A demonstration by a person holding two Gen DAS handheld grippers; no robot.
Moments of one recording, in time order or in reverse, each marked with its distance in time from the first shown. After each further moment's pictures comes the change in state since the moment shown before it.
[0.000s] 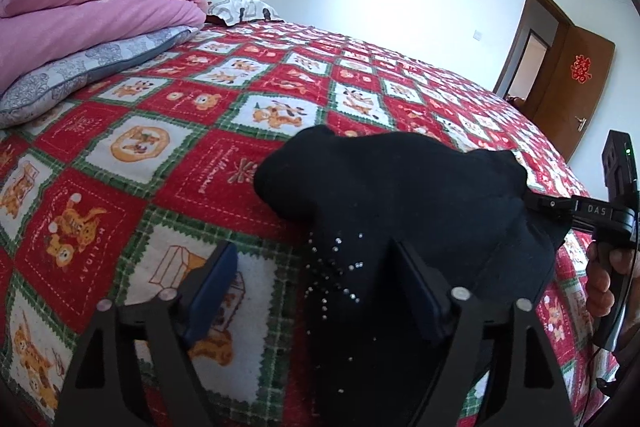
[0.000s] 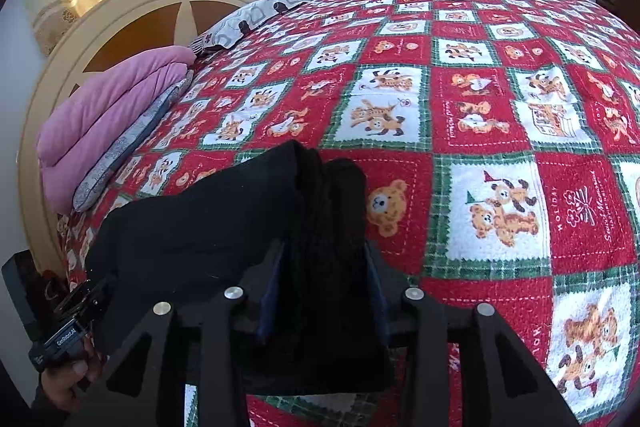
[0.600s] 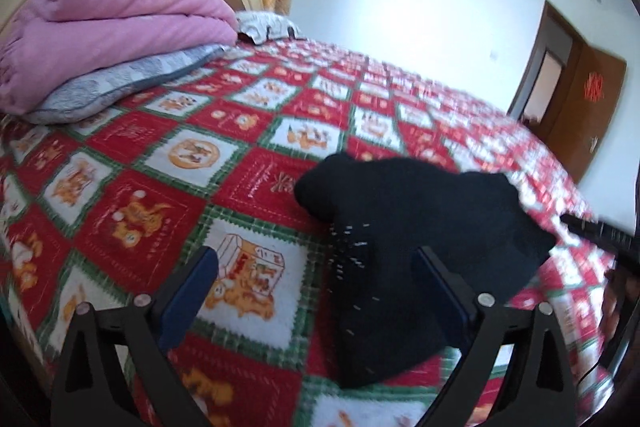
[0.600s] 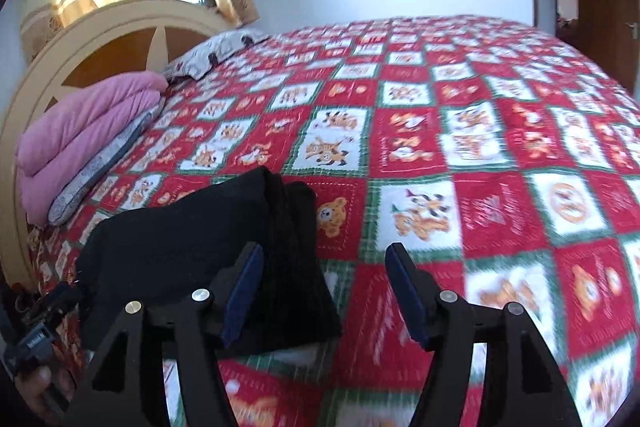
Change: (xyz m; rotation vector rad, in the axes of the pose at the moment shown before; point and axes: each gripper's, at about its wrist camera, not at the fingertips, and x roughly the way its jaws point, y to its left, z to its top) left arm -0.059 0.007 -0.005 -0.069 -0.071 0.043; right arm -0.072 0.012 -0.020 0.002 -0.139 -0.186
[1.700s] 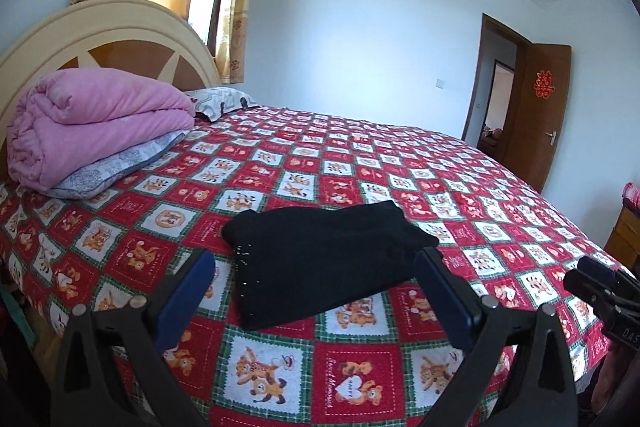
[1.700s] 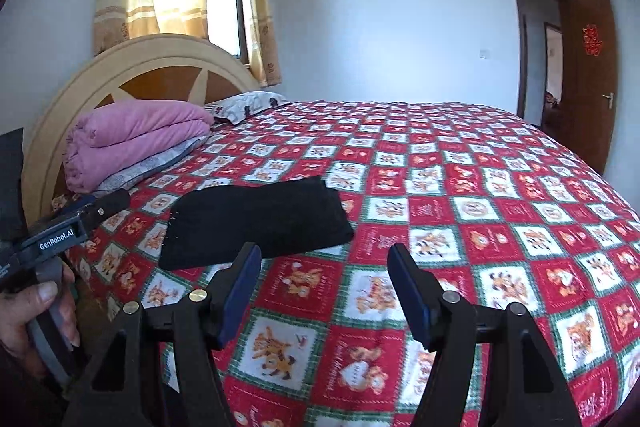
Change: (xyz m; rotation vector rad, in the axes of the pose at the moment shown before) left arm -0.125 -0.083 -0.020 0.172 -0.206 -0.080; right arm -0.214 0.055 -0.121 -0.144 -0.279 -0.059
